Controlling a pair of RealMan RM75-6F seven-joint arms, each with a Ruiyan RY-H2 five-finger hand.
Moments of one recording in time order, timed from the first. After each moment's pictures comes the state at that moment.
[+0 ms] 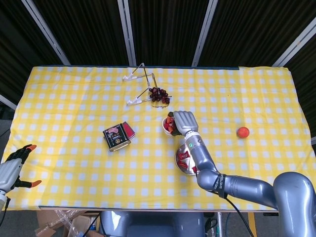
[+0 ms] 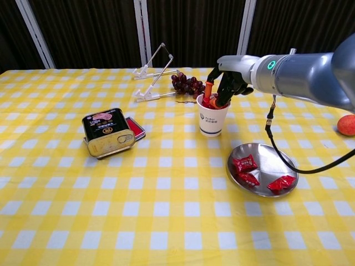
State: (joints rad) left arm -0.21 -0.94 -0.01 -1.81 1.21 1.09 -0.07; right arm 1.06 -1.60 0.33 -1.42 -0.43 0.89 -0.51
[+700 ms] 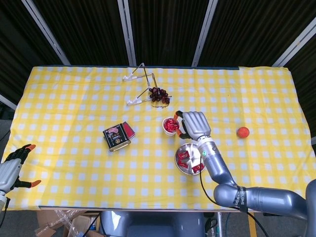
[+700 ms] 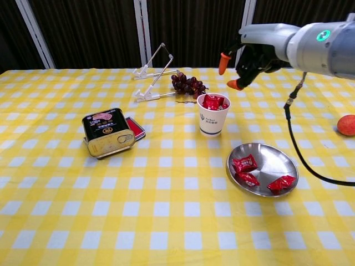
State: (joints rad) left arm -0.20 -0.95 -0.01 -1.82 1.21 1.12 -0.05; right arm 0.95 -1.39 0.29 -1.77 -0.56 1.07 -0.50
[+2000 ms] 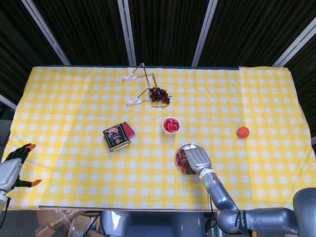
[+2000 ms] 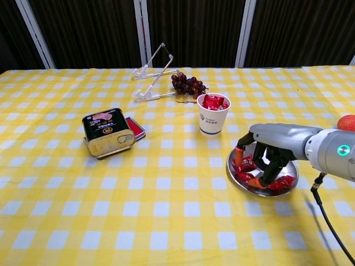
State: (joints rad) left arm -0.20 -0.96 -0.01 -1.81 1.21 1.13 -0.03; right arm 0.81 -1.54 0.06 -1.76 -0.64 1.07 -0.55
